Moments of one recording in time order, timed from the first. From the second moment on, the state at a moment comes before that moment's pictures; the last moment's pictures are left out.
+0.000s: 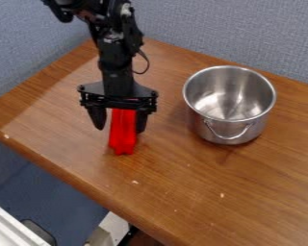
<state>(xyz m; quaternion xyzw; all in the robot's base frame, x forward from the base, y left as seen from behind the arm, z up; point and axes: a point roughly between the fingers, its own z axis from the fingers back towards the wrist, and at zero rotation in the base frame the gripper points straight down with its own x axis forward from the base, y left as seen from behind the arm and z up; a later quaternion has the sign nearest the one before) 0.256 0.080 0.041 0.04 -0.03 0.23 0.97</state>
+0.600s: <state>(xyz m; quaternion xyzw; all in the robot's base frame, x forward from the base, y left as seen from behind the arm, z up) 0.263 0.066 0.039 0.03 -0.03 0.23 0.97</state>
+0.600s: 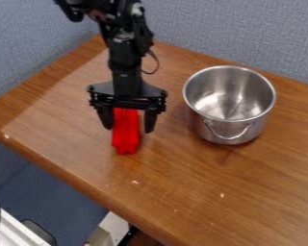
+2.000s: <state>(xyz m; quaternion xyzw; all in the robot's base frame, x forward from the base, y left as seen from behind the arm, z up) 0.254 0.026 0.029 0.04 0.00 0.16 0.99</state>
